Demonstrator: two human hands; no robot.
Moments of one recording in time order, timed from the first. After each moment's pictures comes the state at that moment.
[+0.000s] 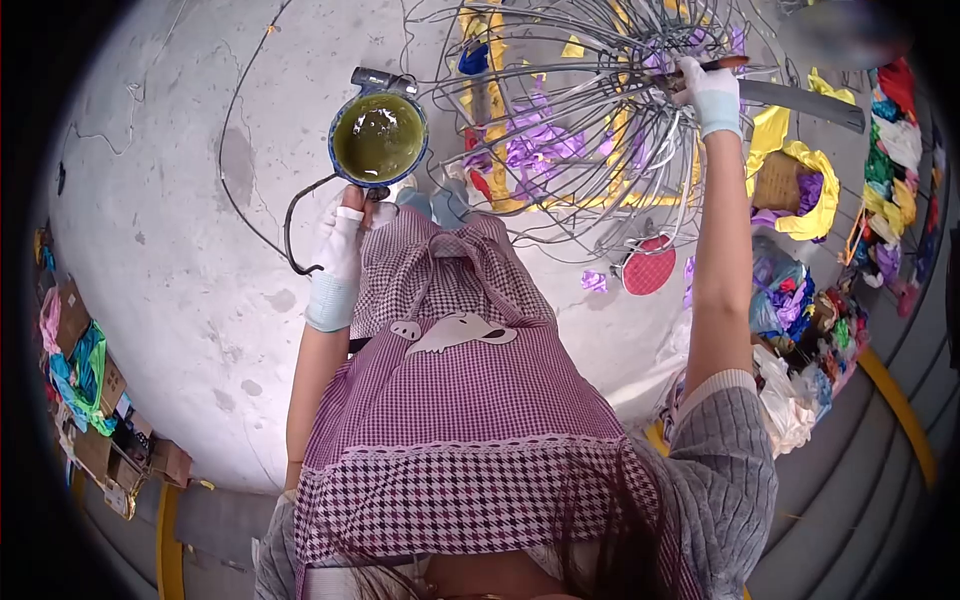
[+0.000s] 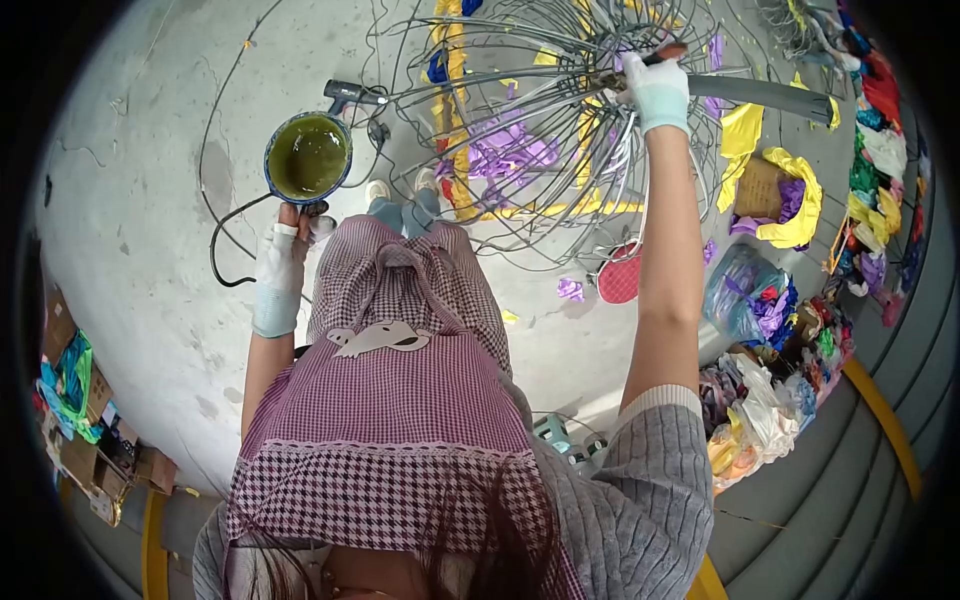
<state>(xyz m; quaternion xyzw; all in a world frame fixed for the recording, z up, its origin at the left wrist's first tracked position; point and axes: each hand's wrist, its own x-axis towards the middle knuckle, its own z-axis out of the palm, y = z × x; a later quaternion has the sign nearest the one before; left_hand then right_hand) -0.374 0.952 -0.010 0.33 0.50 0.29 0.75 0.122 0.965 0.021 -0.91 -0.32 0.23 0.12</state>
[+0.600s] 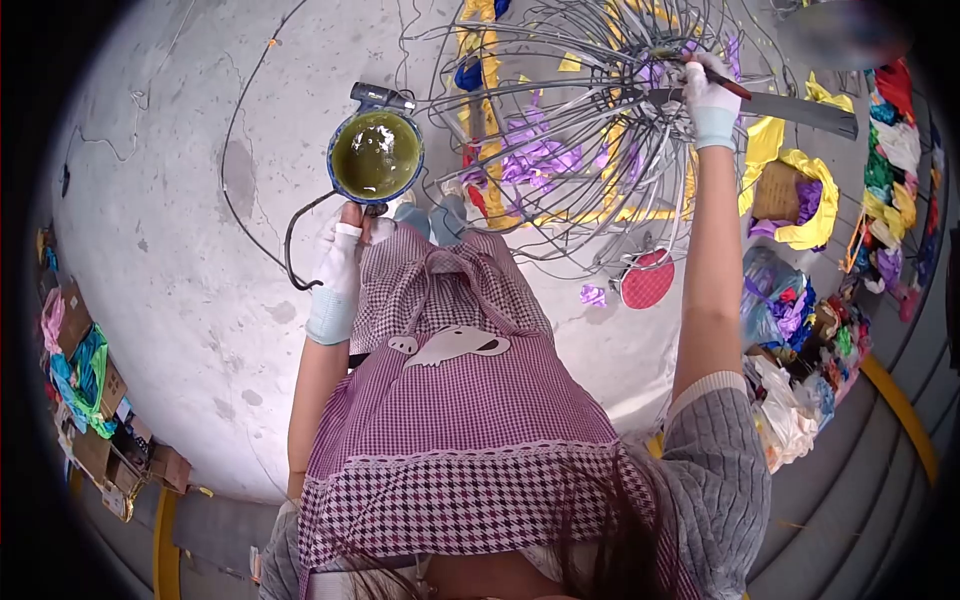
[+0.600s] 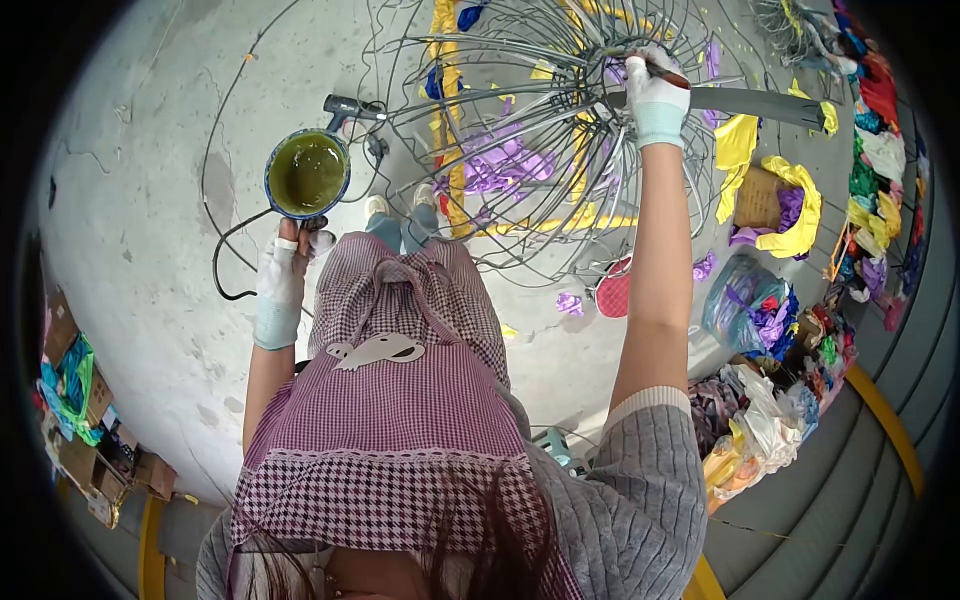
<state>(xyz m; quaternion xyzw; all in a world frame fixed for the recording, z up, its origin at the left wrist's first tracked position) -0.361 0.957 -0.011 0.33 0.49 0.30 0.75 0.150 0.968 -0.003 -0.79 -0.48 0.13 0.35</state>
